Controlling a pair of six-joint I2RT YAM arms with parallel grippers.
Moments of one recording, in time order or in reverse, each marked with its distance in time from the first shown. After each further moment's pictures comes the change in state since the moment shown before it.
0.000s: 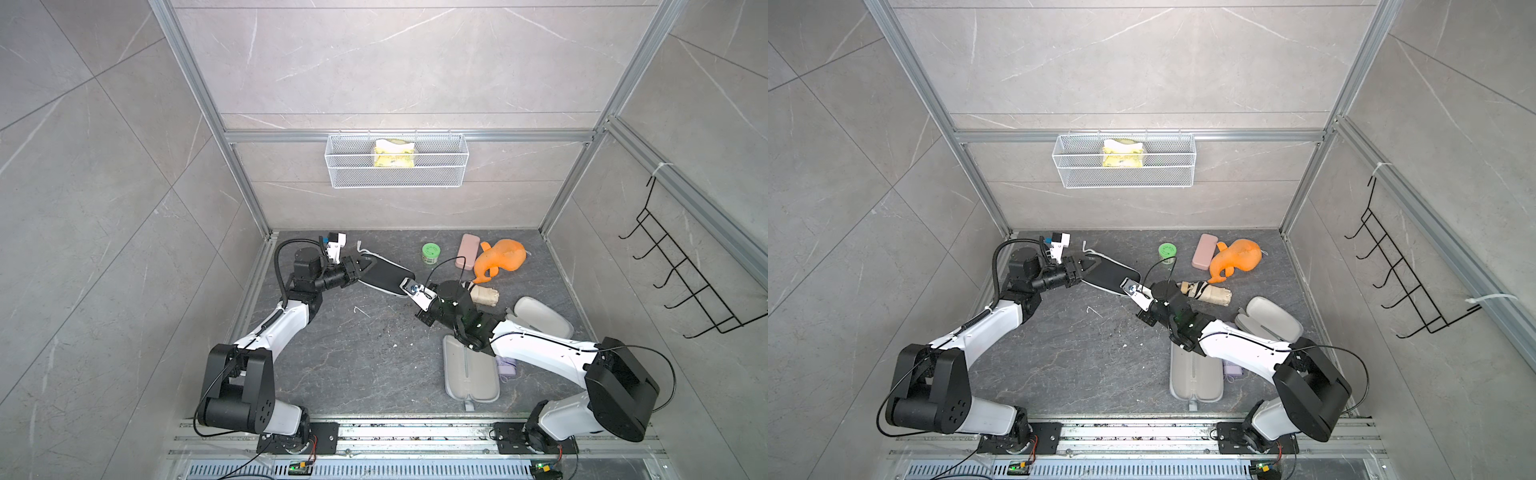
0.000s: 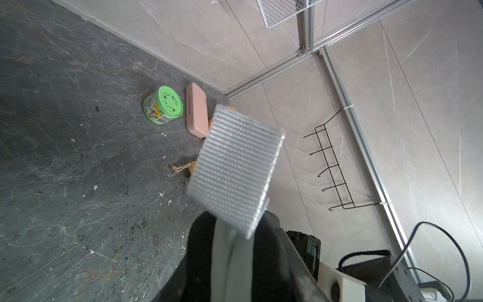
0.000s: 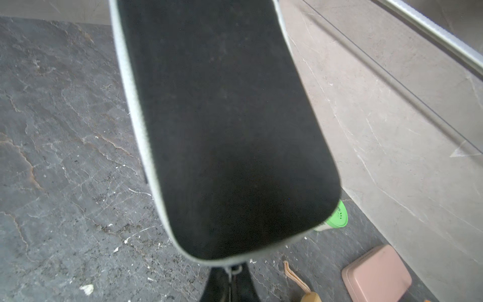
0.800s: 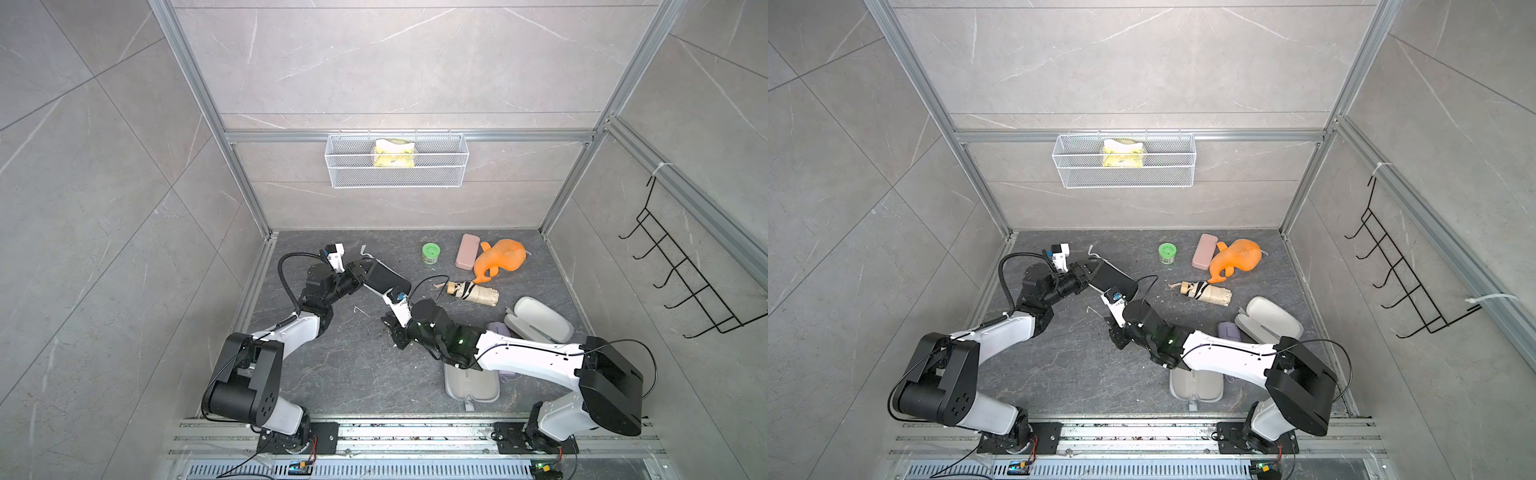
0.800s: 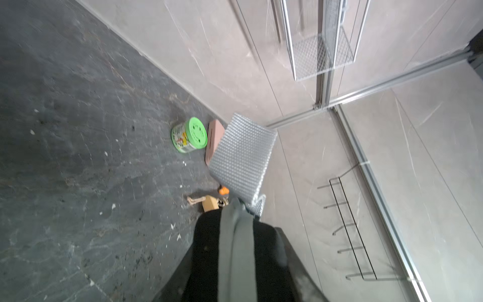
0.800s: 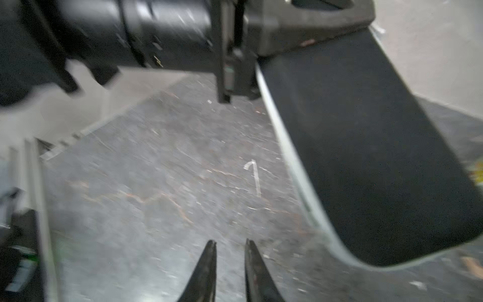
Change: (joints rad) left arm -0.078 0.062 -0.159 0.354 -0.340 -0.206; right arm 0.222 0.044 0.067 0.000 -0.036 0.603
